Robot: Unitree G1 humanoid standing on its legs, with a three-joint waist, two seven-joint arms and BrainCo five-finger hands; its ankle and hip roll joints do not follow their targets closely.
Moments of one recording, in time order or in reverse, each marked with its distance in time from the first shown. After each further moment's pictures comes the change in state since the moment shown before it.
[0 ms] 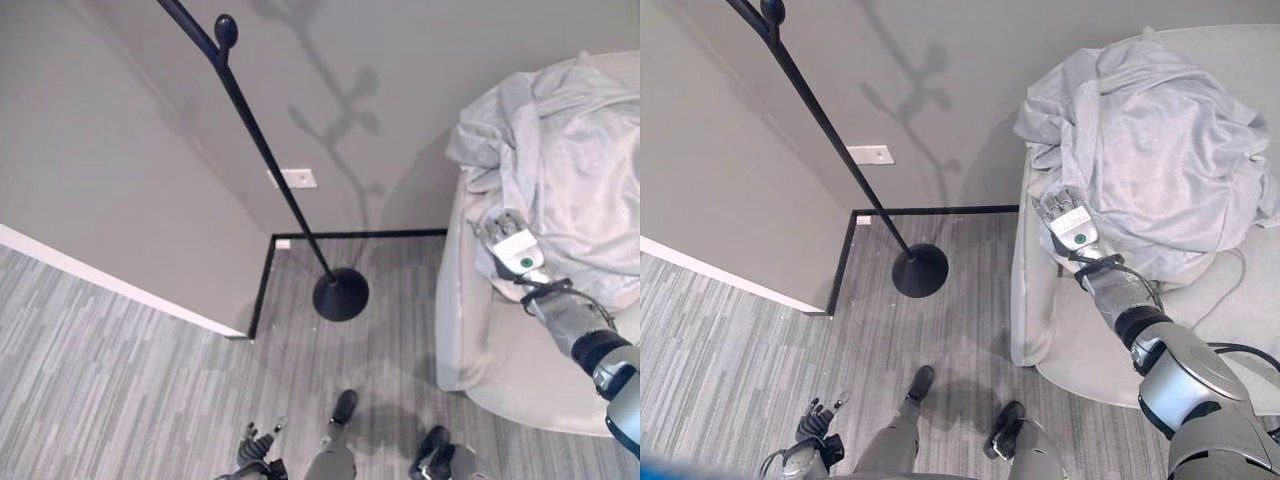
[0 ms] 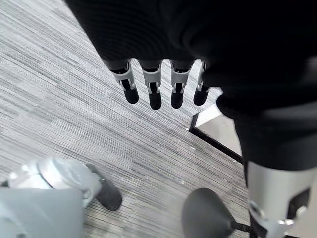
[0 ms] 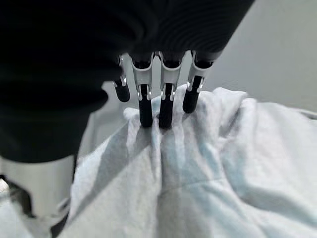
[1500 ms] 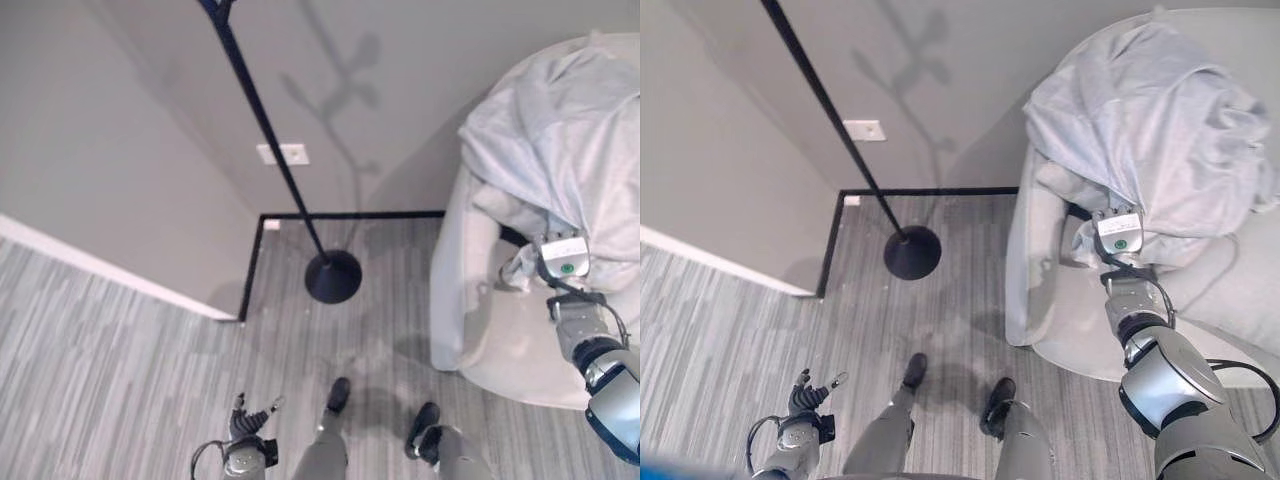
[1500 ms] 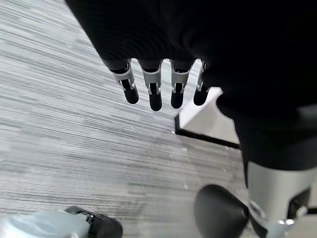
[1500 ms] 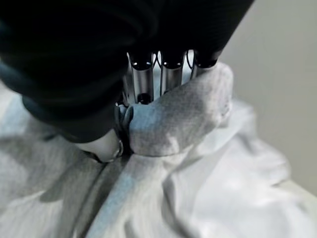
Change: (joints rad) left arm -0.095 0.071 -0.029 0.032 0.239 0.000 0.143; right arm 0.027 0.077 -0.259 0.088 0.099 0.157 -0.078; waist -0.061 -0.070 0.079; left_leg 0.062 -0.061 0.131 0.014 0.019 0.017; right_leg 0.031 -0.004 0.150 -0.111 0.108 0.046
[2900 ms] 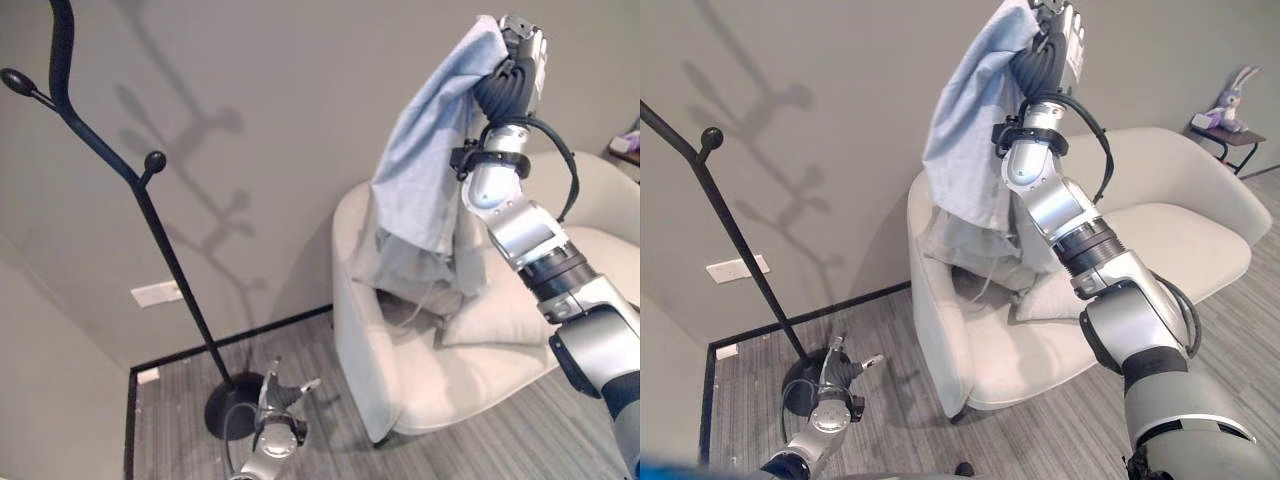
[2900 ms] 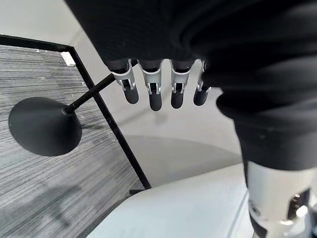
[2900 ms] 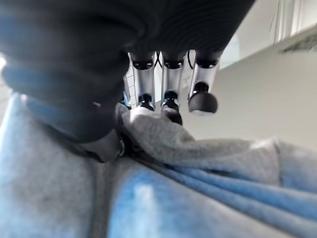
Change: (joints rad) left arm -0.025 -0.013 -0.190 -0.231 0.220 0.095 0.180; right arm -0.353 0.160 -0.146 -0.694 0.903 -0.338 0.006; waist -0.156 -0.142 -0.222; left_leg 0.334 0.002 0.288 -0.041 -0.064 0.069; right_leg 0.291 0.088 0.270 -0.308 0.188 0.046
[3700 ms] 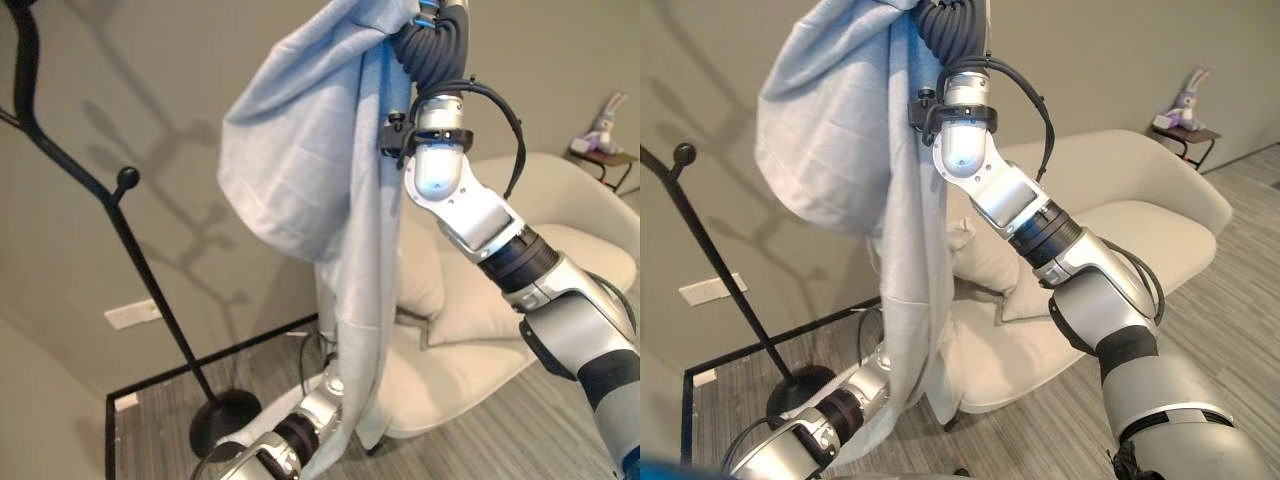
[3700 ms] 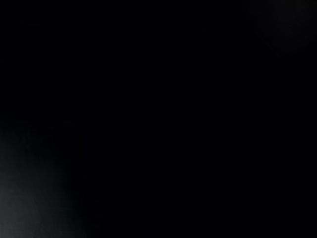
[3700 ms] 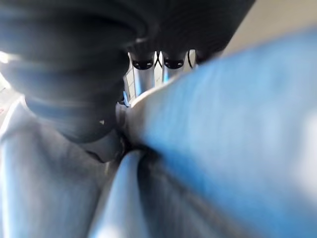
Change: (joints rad) left arm -0.293 -0.157 -0.263 -0.169 -0.229 -0.016 -0.048; right arm -0.130 0.118 0.115 -0.109 0.198 -0.095 0.011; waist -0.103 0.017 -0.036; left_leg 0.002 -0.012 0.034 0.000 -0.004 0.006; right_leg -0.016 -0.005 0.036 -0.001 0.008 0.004
